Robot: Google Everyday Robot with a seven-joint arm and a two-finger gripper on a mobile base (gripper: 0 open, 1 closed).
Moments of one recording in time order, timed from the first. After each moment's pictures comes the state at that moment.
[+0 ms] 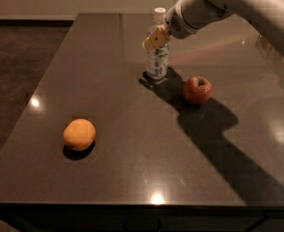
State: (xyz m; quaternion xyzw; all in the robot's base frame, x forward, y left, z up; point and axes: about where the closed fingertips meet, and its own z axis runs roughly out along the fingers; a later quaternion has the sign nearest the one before) arm 0.703 -0.062 0.941 -0.35 0.85 0.10 0.39
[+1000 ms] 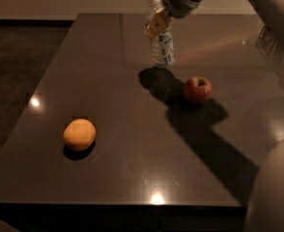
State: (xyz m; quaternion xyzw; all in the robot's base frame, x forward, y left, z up) arm 0.704 -0.055 0.976 -0.46 0.82 0.06 0.33
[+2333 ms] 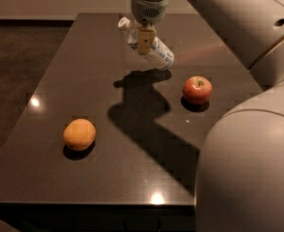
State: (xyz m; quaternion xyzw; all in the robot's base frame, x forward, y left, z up) arm 0.680 -0.011 0.945 -0.72 0.66 -0.08 0.16
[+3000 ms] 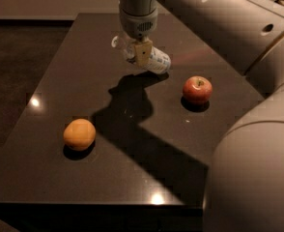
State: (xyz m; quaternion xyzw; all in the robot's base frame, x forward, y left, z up) arm 0.659 0.006 0.919 -0.81 0.56 -0.12 0.11
